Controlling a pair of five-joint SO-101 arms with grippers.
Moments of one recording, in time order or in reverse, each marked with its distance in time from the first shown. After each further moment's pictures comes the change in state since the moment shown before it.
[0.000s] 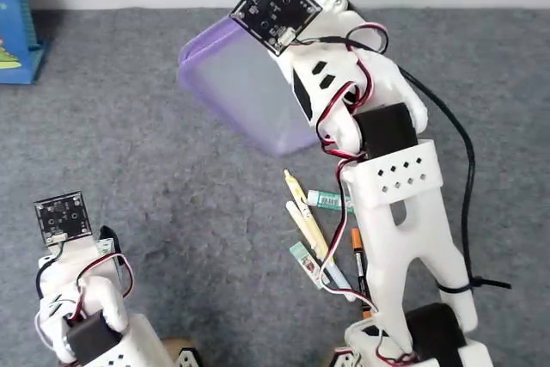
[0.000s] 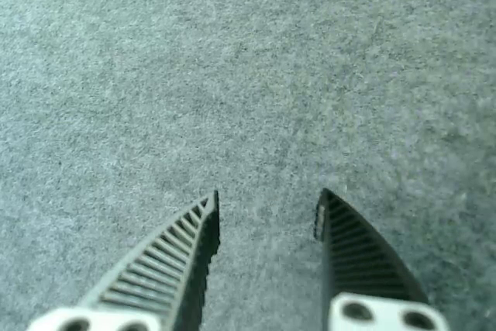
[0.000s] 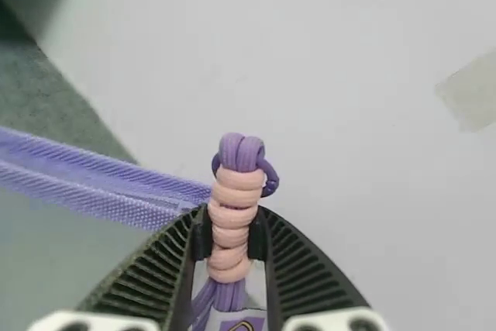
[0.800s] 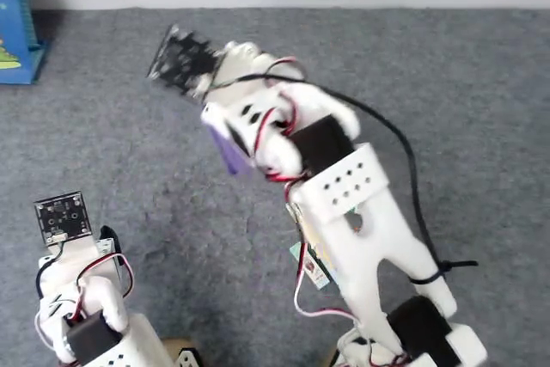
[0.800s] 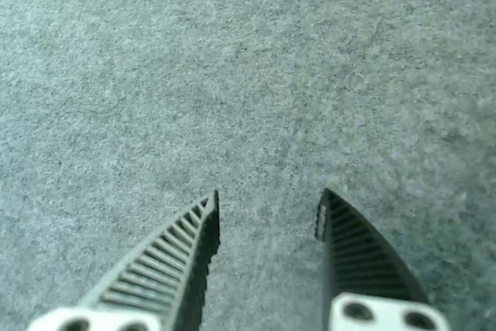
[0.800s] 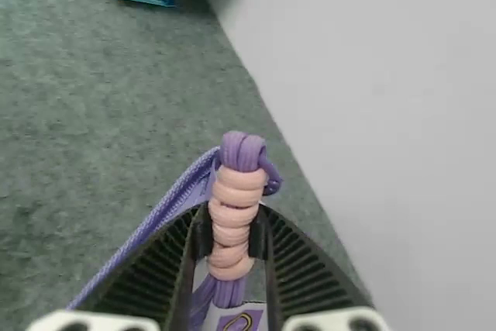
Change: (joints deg) left arm 0.0 0.0 0.0 0.0 0.0; right arm -16.3 4.5 0.5 16.0 -0.1
